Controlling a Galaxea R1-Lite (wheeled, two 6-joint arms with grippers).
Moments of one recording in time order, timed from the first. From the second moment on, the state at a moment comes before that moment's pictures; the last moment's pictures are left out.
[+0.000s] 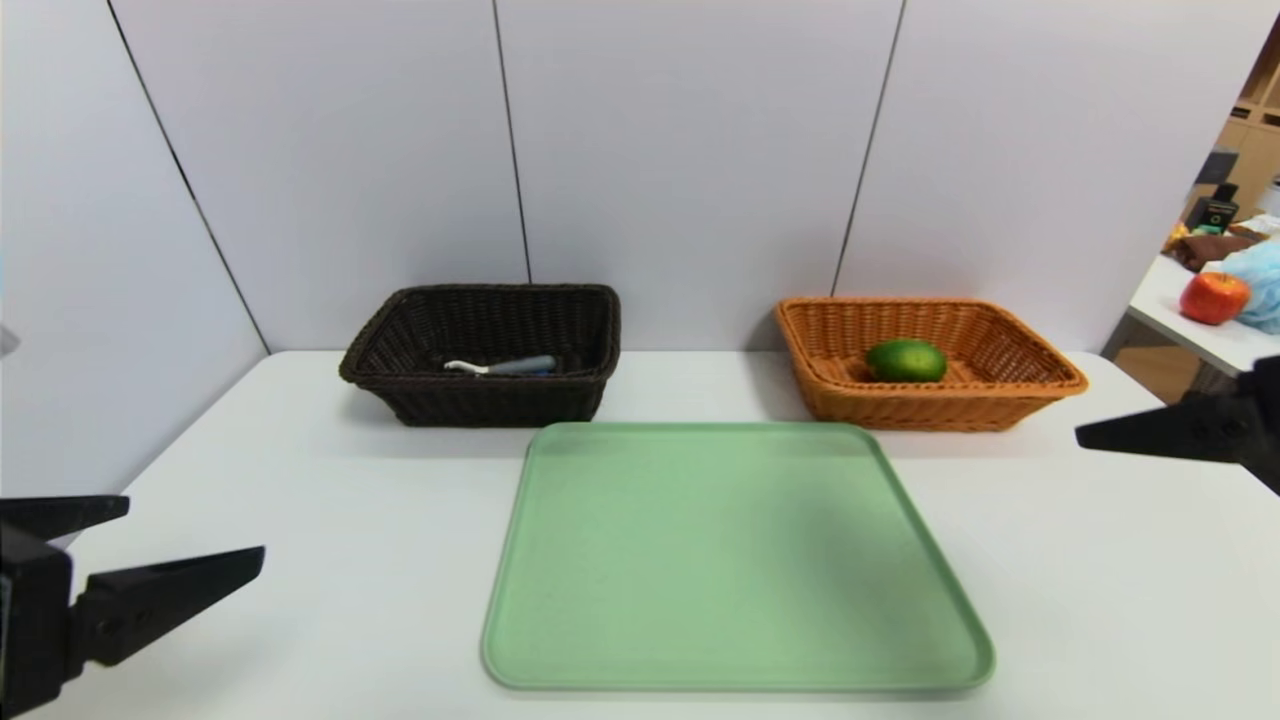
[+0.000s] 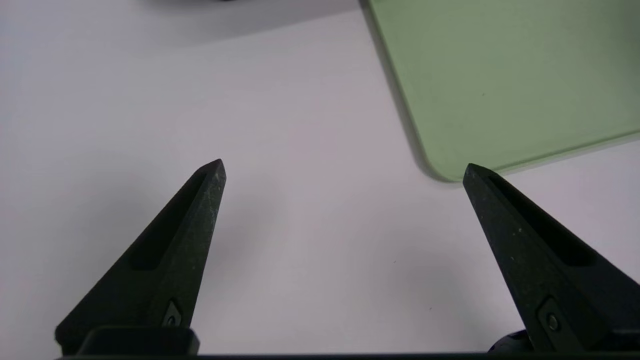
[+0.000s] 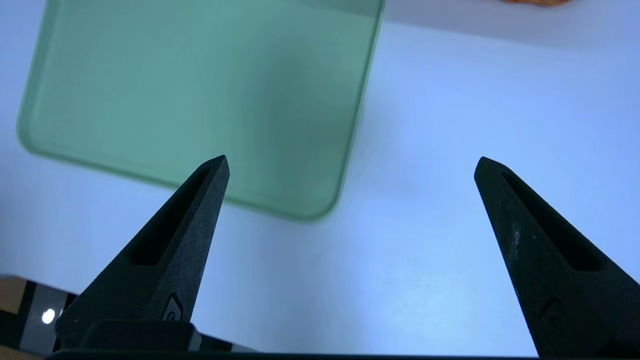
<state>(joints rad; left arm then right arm) -0.57 0.95 -0.93 0.53 0.25 -0.19 0.30 1.24 -1.31 0.80 0.02 0.10</state>
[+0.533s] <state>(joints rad) -0.33 0.59 -0.67 0.56 0.30 -0.03 0.29 0.77 -0.96 0.83 0.02 0.08</state>
